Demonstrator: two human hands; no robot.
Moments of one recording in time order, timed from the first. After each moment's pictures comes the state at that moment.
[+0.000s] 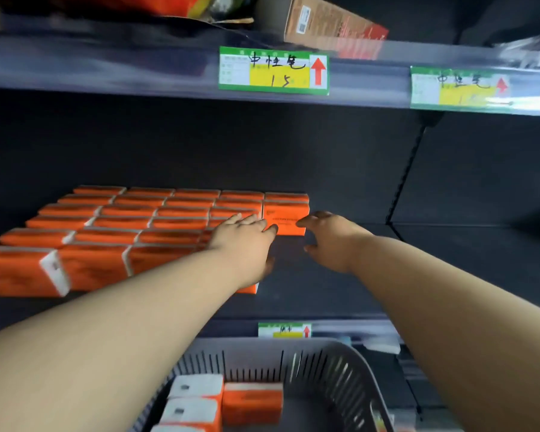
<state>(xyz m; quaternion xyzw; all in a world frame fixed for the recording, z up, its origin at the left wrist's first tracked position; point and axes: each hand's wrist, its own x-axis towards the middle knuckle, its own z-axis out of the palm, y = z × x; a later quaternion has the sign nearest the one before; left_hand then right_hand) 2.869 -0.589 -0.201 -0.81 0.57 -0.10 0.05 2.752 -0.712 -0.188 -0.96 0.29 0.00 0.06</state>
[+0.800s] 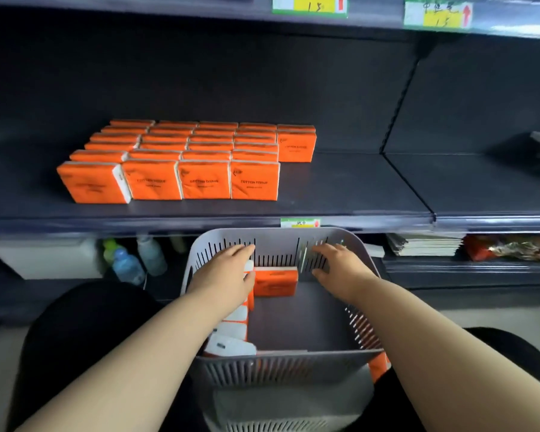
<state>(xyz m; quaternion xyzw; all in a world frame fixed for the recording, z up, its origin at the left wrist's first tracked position) 2.801 -0.385 -0.302 -0.85 0.49 0.08 -0.15 2.642 -0.538 -0.294 -0.90 0.37 0.01 0.22</state>
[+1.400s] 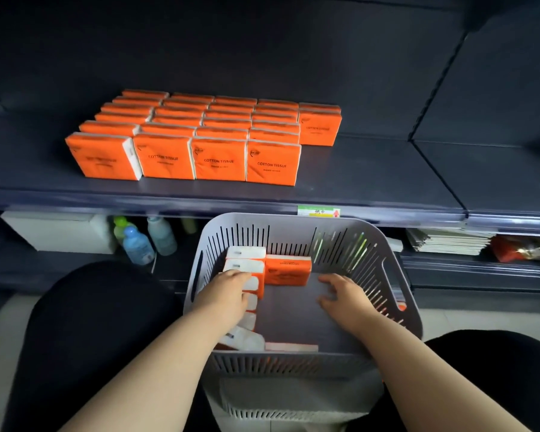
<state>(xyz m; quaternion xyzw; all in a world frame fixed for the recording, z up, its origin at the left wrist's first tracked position) 2.809 -0.368 -0.370 -0.88 0.42 0.19 -0.10 2.636 -0.526 -0.376 -0.86 0.40 0.01 0.31</state>
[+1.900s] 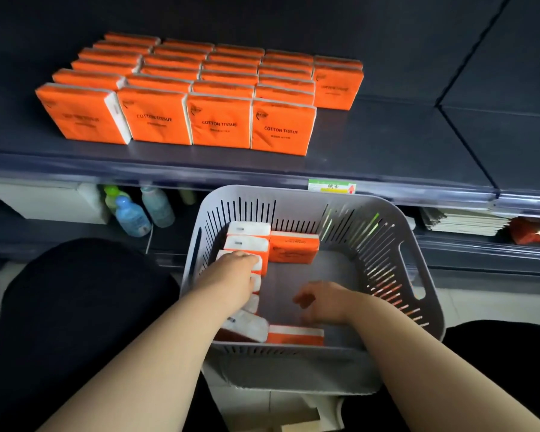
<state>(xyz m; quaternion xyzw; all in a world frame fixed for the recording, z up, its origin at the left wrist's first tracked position) 2.819 -0.381 -0.391 -0.87 0.44 0.21 -0.06 2.670 -0.513 -0.396 -0.87 0.28 0.30 0.29</state>
